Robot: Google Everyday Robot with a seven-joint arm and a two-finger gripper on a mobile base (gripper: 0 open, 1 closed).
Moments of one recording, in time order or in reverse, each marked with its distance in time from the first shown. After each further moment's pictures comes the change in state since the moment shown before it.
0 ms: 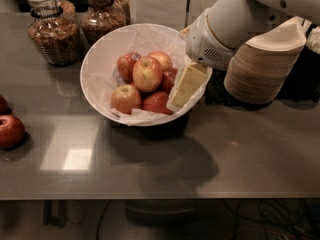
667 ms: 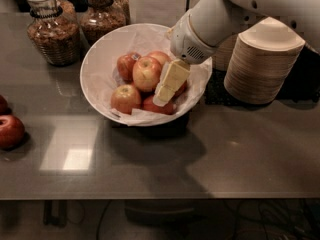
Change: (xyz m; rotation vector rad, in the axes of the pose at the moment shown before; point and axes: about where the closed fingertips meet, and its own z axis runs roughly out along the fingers) arm -0.016 -0.016 0.029 -0.029 -0.042 0.002
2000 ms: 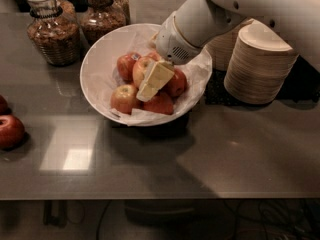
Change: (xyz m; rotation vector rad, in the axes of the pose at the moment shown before) arm -0.028 0.006 0.024 -0.062 -0.064 -0.018
